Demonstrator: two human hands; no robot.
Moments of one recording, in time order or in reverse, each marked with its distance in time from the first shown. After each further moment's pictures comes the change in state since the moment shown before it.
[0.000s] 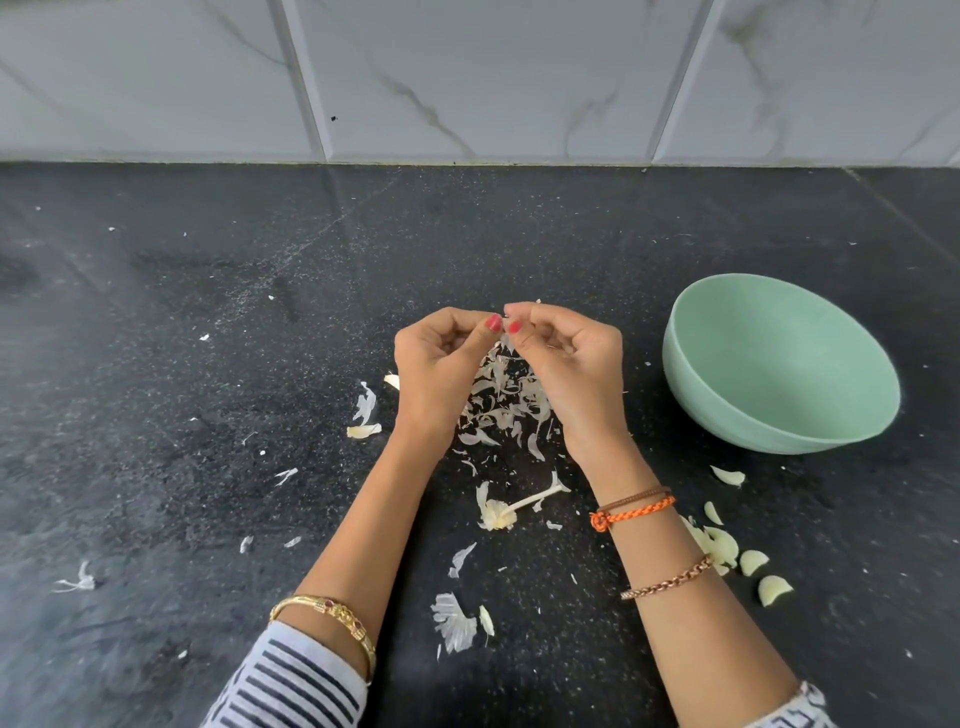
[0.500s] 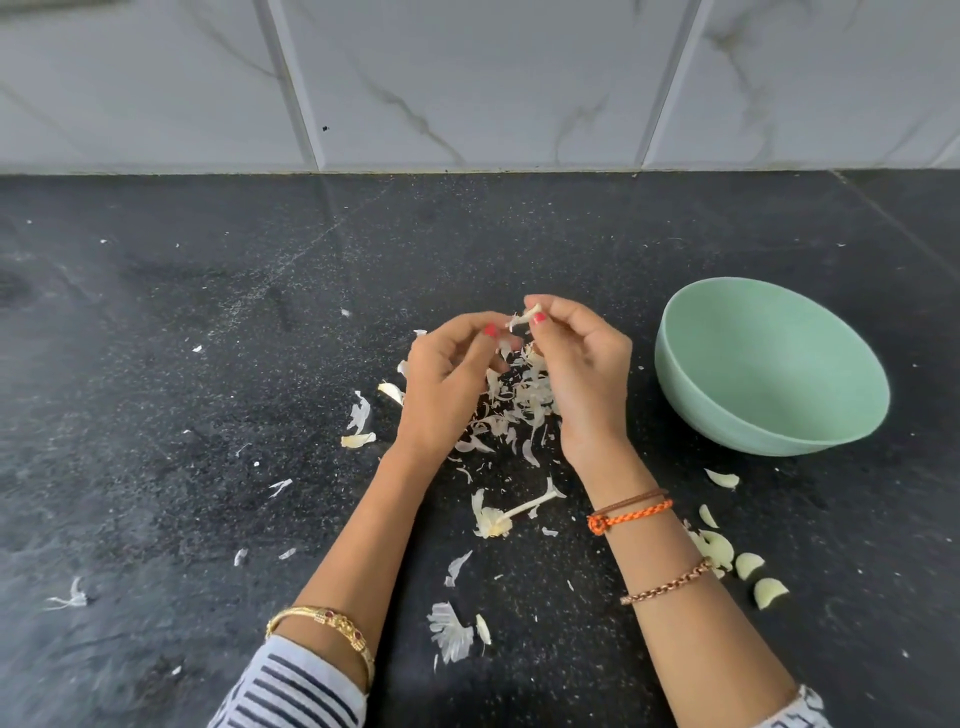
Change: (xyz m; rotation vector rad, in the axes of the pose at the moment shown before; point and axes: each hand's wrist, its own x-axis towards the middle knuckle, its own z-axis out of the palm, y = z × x) left_hand -0.002 -0.004 0.001 0.148 -0.176 0.102; right_hand 0.001 -0.007 0.000 0.097 0.139 0.082
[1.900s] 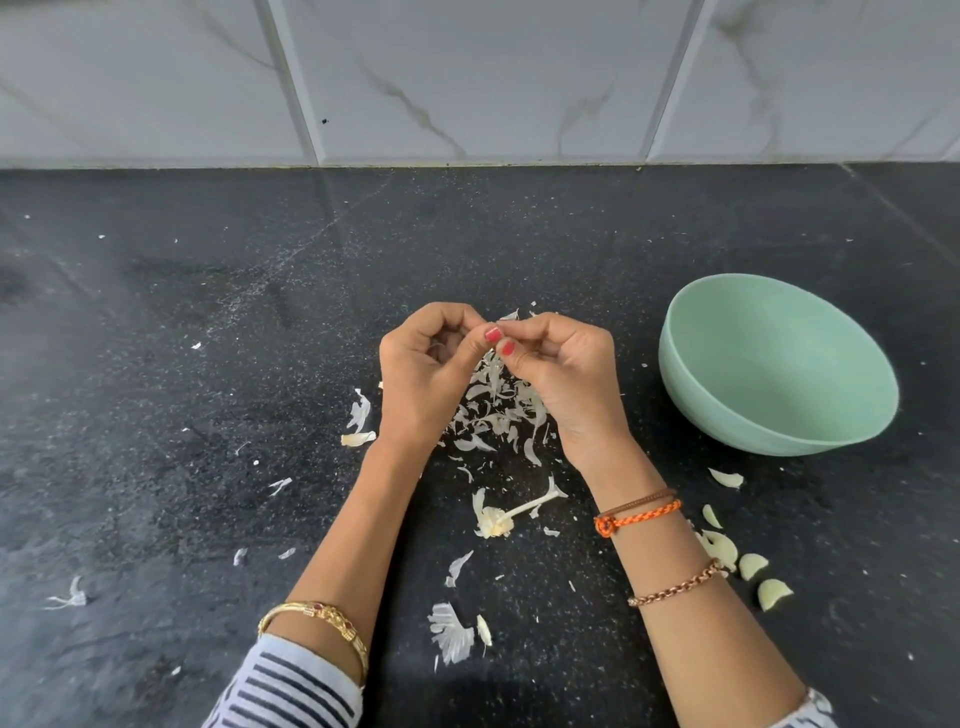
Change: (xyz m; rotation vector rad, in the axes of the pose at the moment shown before) left_hand 0.006 -0.011 -0.010 0.027 0.147 0.215; right_hand 0.000 0.000 -0.002 -0.003 -0.265 0.032
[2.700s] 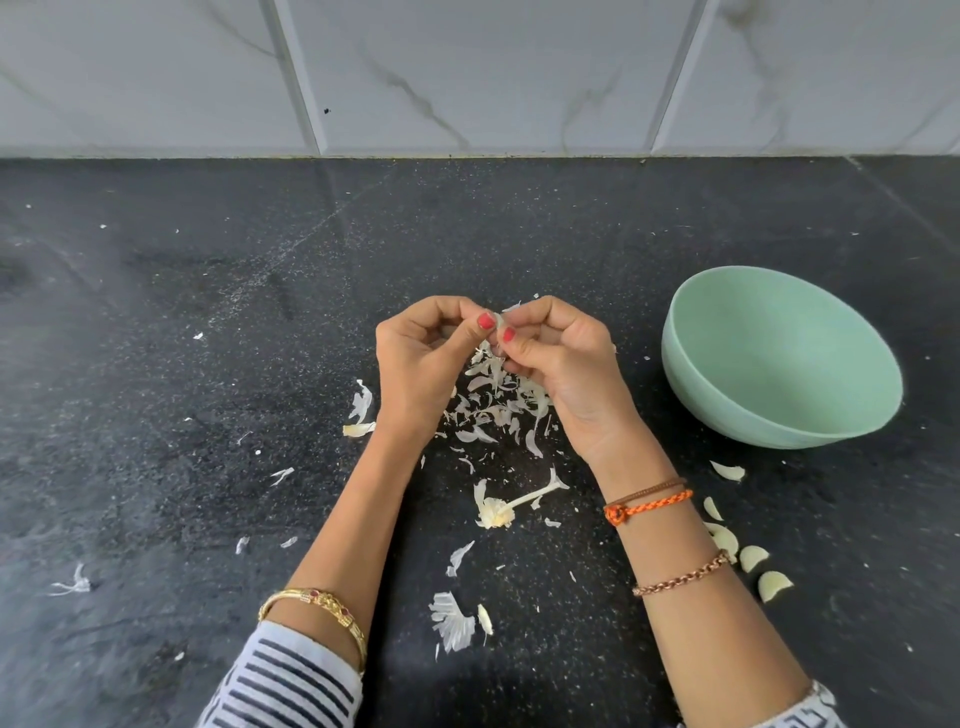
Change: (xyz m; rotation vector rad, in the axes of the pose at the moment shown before) left_hand -0.001 0.010 -0.001 -0.236 -0.029 -0.153; right_hand 0.000 -0.006 -0.004 0.135 -0.095 0.173
